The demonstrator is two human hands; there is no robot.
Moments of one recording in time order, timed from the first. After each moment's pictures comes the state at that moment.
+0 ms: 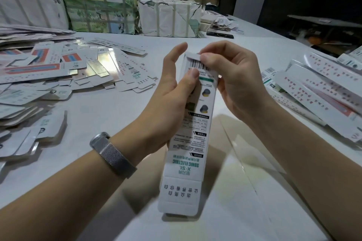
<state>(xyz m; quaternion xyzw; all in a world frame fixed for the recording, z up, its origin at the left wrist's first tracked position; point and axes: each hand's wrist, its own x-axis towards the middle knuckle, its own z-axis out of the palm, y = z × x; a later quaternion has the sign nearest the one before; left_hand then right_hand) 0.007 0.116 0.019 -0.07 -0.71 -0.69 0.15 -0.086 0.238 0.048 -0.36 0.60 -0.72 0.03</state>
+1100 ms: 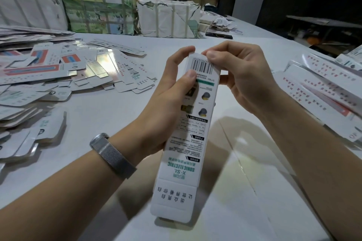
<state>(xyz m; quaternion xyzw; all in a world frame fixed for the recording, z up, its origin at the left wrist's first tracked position) 0.009 0.114 0.021 -0.09 -0.68 -0.71 0.12 -0.095 0.255 0.060 -0.40 0.66 -0.63 0.04</state>
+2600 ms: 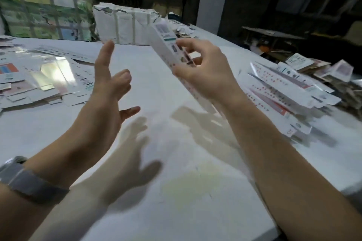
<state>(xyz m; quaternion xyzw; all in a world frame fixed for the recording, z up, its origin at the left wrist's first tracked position) -0.011 0.103 0.020 -0.04 -0.63 -0.74 0.21 -0.106 0.269 0.077 -0.26 0.84 -0.44 -0.16</state>
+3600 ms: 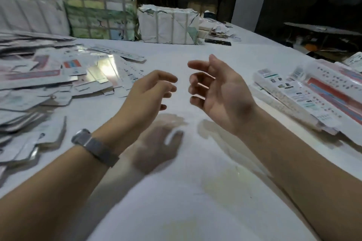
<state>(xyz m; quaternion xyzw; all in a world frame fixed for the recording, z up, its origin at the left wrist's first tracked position) -0.010 0.081 0.017 0.06 -0.74 -0.64 0.21 -0.085 0.235 0.042 -0.24 0.53 -0.77 0.27</state>
